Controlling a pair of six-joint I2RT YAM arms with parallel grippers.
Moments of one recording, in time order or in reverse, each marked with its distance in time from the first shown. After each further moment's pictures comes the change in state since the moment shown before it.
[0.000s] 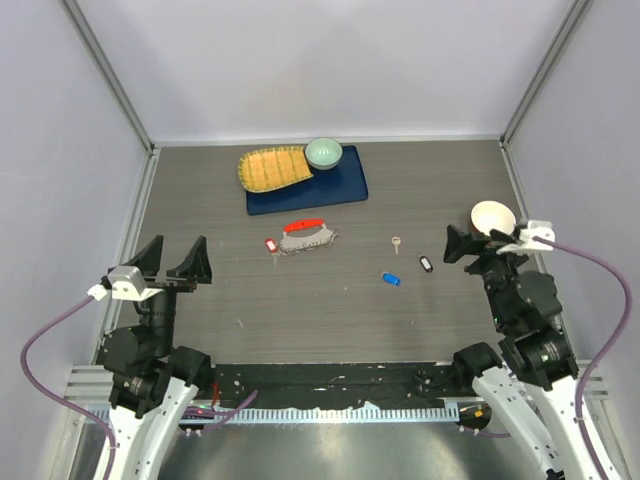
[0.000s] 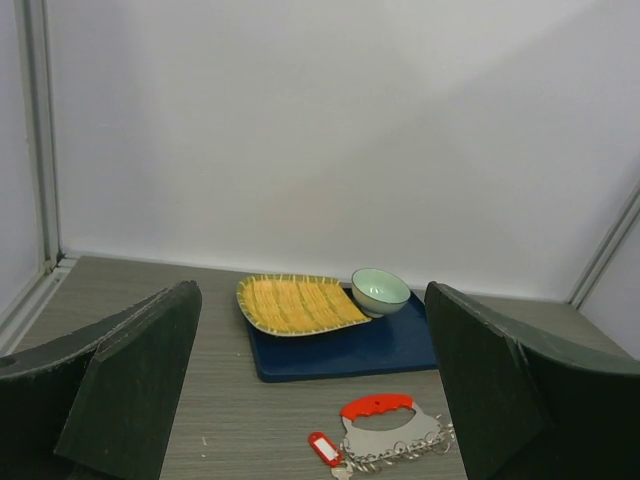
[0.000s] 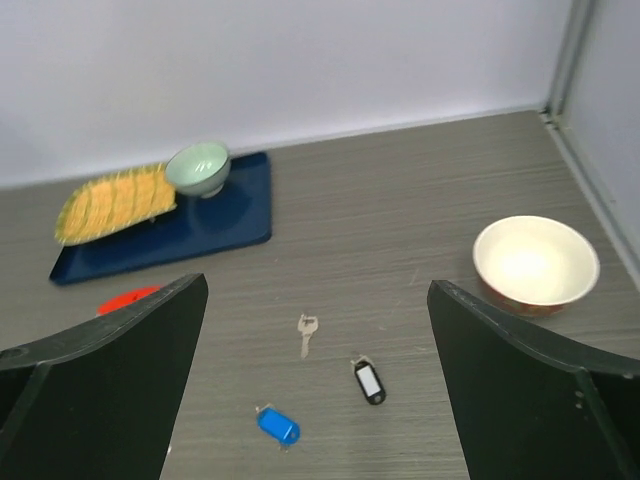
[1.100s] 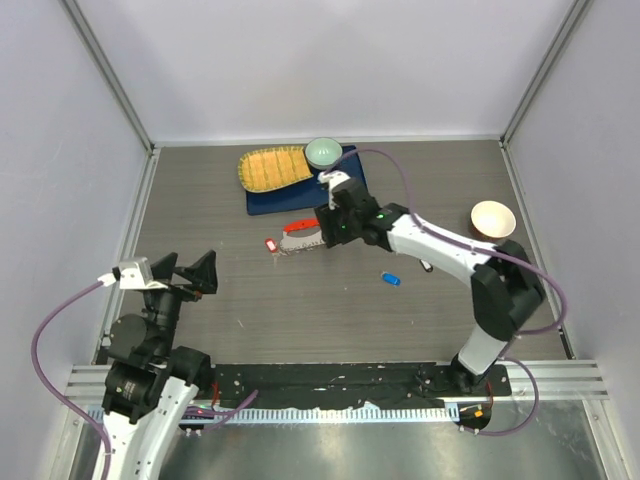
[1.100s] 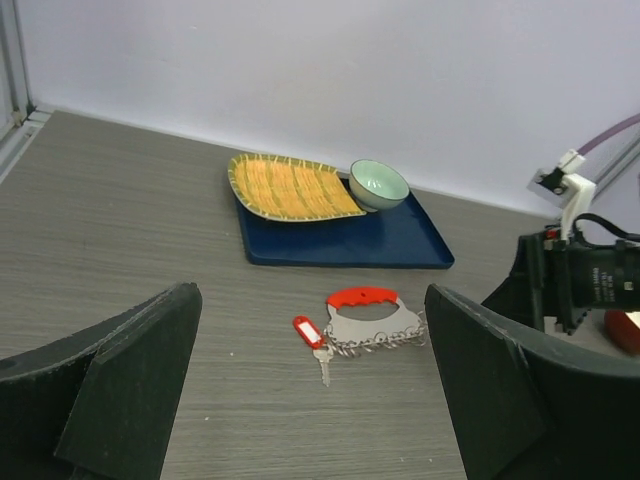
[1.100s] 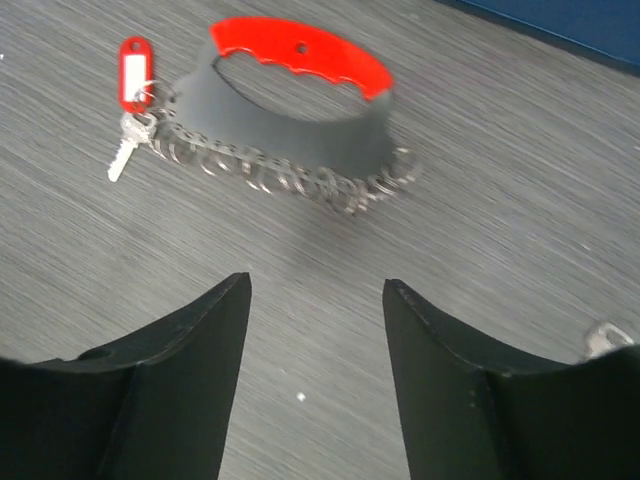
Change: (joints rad) left arm 0.010 0.013 0.075 -0.350 0.020 -0.173; right arm 0.351 1.339 0.533 -0.002 -0.304 0.009
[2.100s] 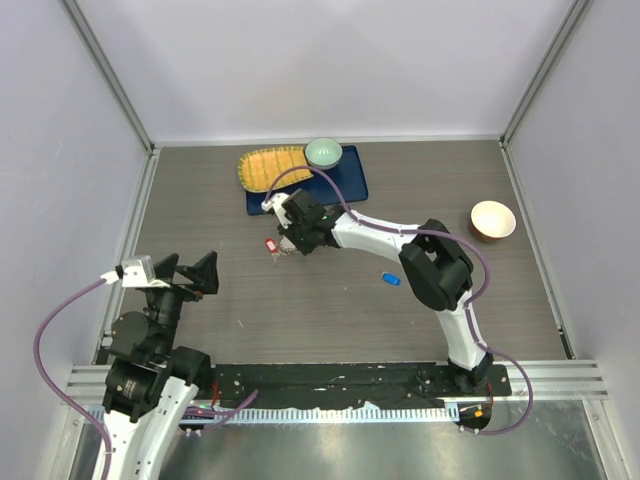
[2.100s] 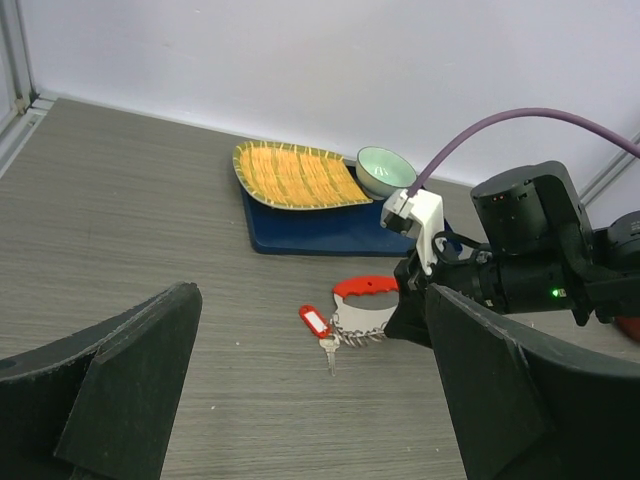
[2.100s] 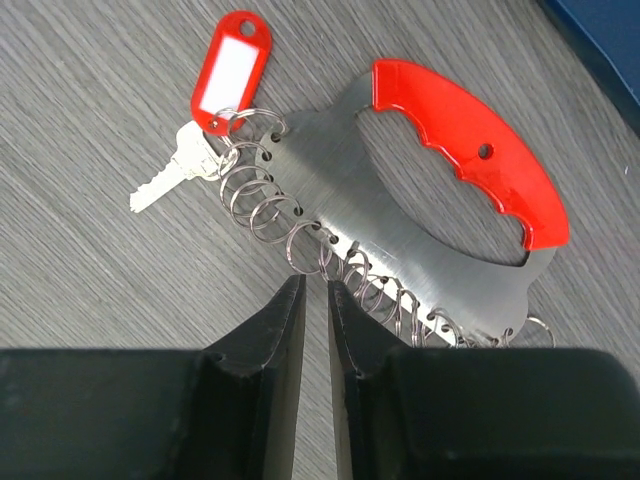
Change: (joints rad) left arm 0.012 0.017 0.002 -0.024 0.007 0.005; right arm 0.150 0.459 0.359 -0.047 -0.041 -0.309
